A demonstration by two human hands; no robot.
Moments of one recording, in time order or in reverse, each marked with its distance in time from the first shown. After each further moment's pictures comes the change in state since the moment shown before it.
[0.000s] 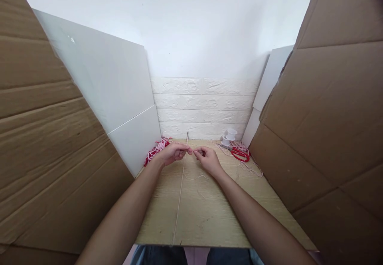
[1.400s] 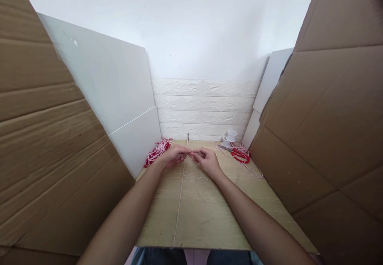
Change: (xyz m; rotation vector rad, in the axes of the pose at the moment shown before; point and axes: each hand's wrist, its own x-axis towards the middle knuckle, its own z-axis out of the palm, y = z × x) left_hand 0.004 -0.011 0.002 0.098 0.020 0.011; right_hand -0.005 0.001 0.008 0.241 -0.050 0.014
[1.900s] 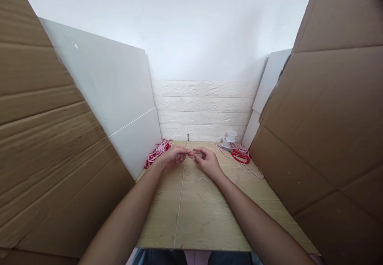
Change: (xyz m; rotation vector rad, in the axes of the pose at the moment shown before) left_hand -0.001 0.002 -0.004 -0.037 -0.022 -0.002; right_hand 0.002 0.004 -0.006 -0.157 0.026 -0.029
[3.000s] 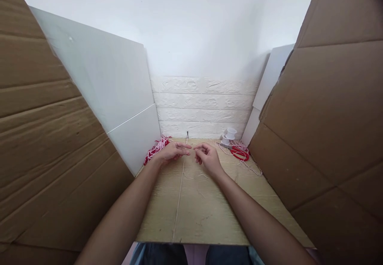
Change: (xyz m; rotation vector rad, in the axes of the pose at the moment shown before) left_hand 0.003 -0.007 -0.012 0.200 0.077 -0.024; right_hand -0.008 -0.033 -0.003 0.128 0.007 0.052
